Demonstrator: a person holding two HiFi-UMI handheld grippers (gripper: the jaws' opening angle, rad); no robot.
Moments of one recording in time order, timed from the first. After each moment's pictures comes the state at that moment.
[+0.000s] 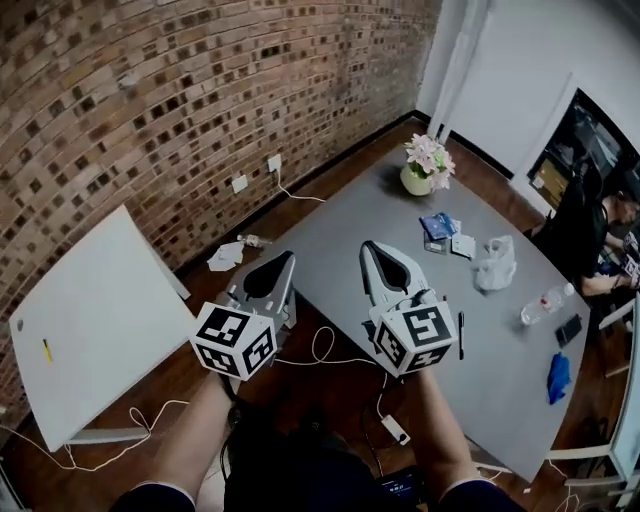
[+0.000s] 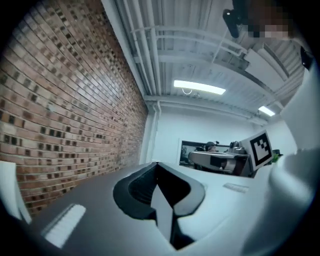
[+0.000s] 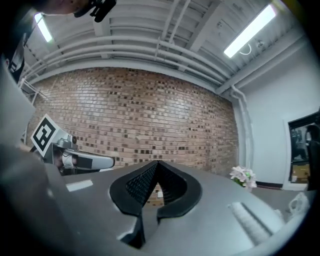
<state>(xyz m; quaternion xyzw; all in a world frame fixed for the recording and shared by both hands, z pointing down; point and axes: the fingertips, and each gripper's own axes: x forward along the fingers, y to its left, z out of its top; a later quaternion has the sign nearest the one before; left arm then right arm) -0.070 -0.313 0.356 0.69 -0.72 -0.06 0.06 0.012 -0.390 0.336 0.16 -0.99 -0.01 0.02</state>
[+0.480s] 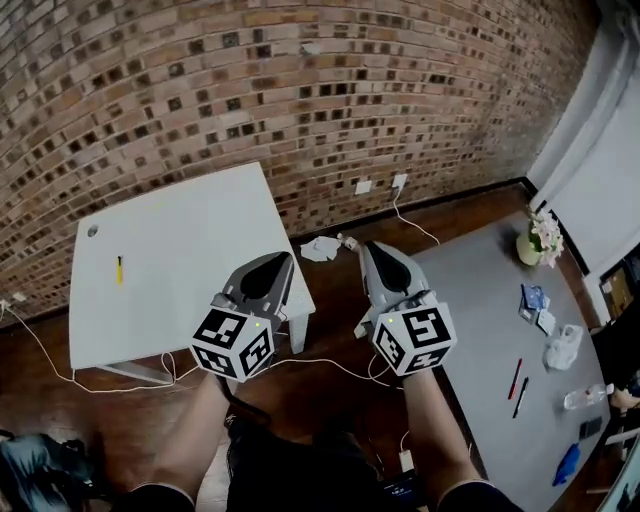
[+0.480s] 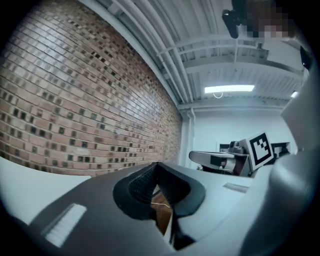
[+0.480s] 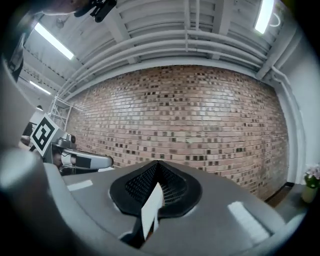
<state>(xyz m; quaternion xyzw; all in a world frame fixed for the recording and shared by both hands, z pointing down) -0.232 -0.060 0.350 0.51 -0.86 -0.07 0.04 -0.189 -0.169 0.329 -0.05 -1.00 -0.03 0.01</state>
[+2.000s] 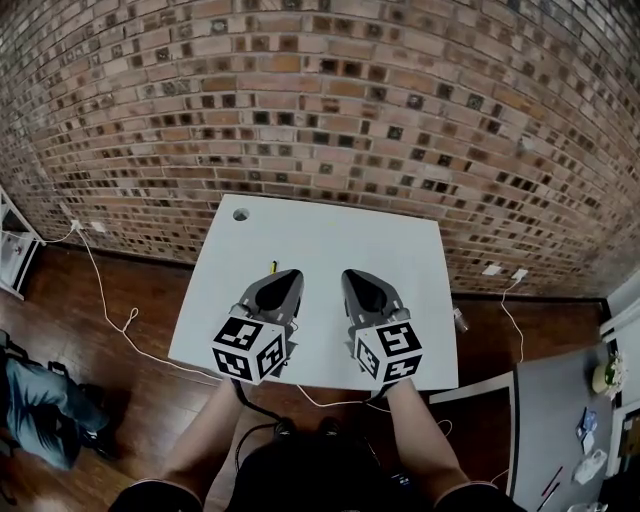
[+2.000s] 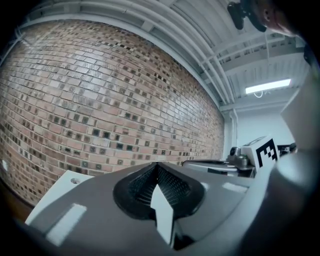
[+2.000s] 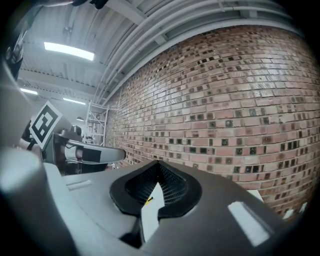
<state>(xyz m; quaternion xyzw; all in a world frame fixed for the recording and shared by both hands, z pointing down) -0.423 0.333 0.369 0.31 -0.94 -0.09 0.06 -0.426 0.253 0.370 -0.28 -0.96 -0.03 0.06</state>
